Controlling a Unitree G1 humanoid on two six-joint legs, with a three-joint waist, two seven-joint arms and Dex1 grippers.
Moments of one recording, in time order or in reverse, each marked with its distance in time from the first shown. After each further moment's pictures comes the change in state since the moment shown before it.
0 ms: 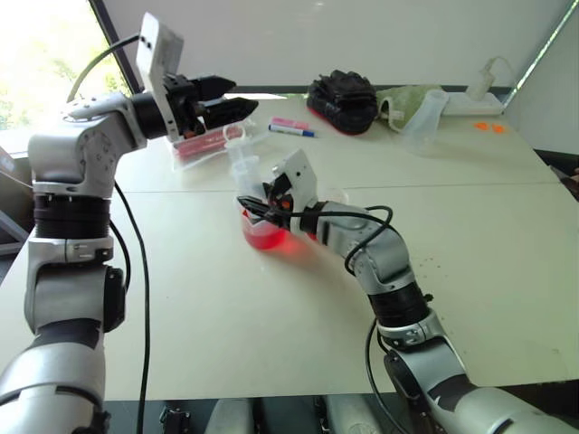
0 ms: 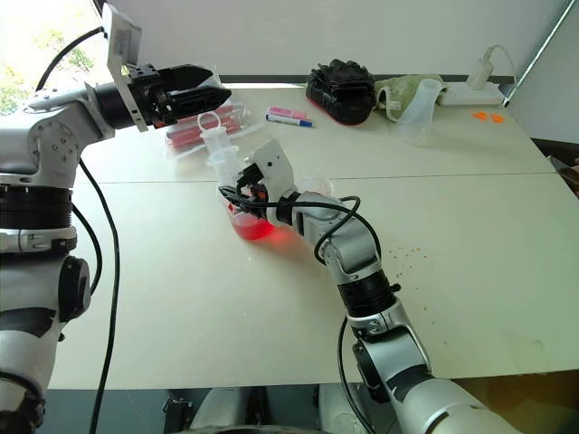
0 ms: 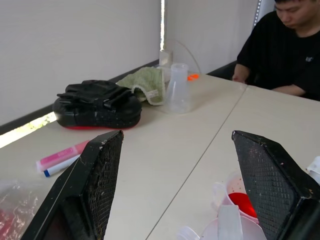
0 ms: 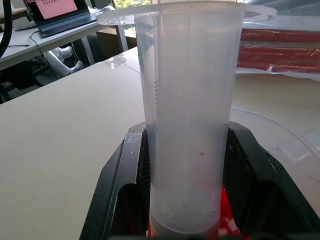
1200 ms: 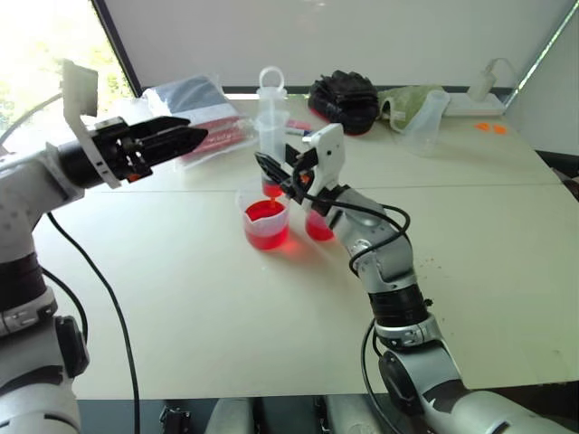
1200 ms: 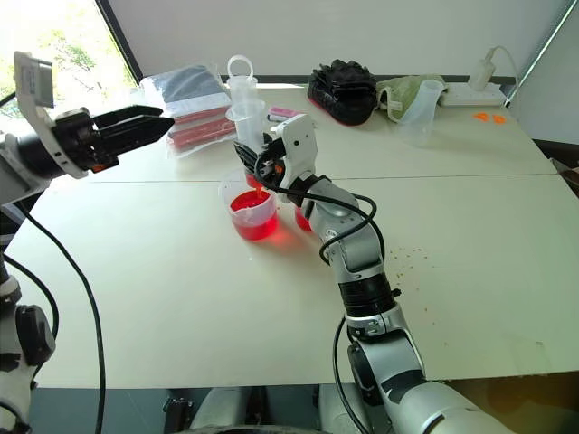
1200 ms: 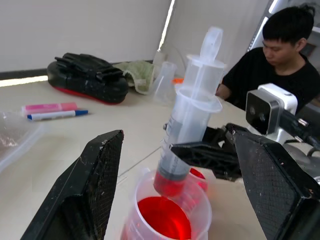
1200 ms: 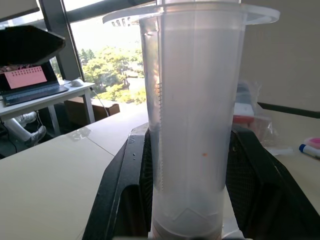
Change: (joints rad) left arm 0.409 0.153 0.353 -0.411 -0.405 0.419 0.115; right arm 0.010 0.033 -0.111 0.021 -0.017 -0.289 -0.097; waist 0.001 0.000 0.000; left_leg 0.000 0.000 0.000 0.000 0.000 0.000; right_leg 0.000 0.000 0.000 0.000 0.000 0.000
